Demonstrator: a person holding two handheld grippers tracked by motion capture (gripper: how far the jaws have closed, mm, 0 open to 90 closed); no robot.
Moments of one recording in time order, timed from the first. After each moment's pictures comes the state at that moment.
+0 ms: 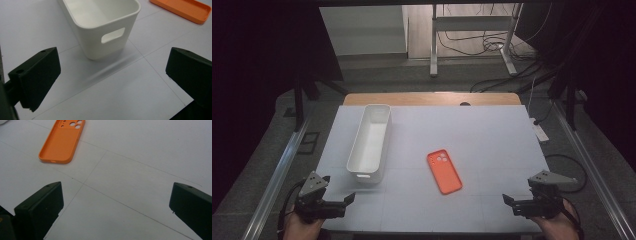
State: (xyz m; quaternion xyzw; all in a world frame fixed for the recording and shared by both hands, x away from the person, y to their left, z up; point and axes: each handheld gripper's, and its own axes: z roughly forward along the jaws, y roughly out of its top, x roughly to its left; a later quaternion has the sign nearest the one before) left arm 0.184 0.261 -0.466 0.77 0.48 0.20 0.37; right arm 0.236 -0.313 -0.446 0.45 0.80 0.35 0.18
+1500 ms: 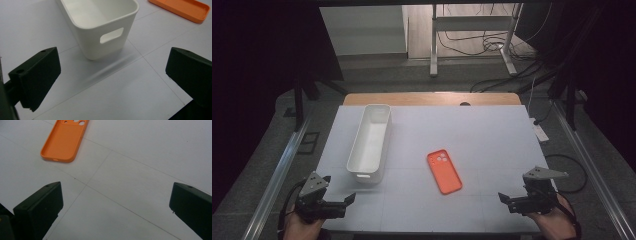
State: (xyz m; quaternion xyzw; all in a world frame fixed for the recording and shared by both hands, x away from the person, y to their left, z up) left arm 0.184 0.261 -0.466 0.77 0.48 0.19 0.37; right arm 0.247 -0.302 -0.445 0.44 0.82 0.33 0.16
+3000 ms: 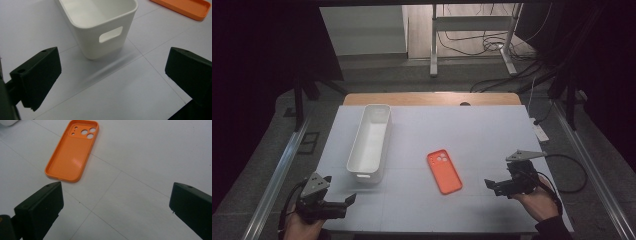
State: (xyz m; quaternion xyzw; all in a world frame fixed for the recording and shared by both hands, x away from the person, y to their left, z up) left arm 0.184 0.259 -0.466 0.78 0.47 0.20 0.36; right arm 0.290 -0.271 -0.442 0.42 0.84 0.33 0.13
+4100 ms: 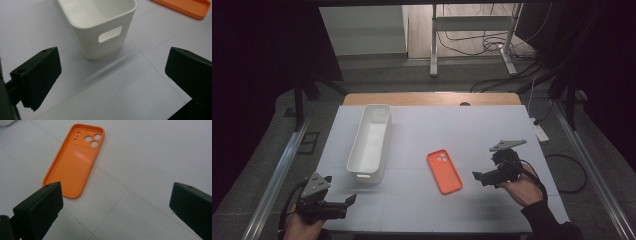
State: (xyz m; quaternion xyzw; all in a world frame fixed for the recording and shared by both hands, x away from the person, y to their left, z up) left arm 0.184 0.258 -0.466 0.78 0.47 0.20 0.36; right arm 0.322 -0.239 -0.445 0.40 0.85 0.31 0.12
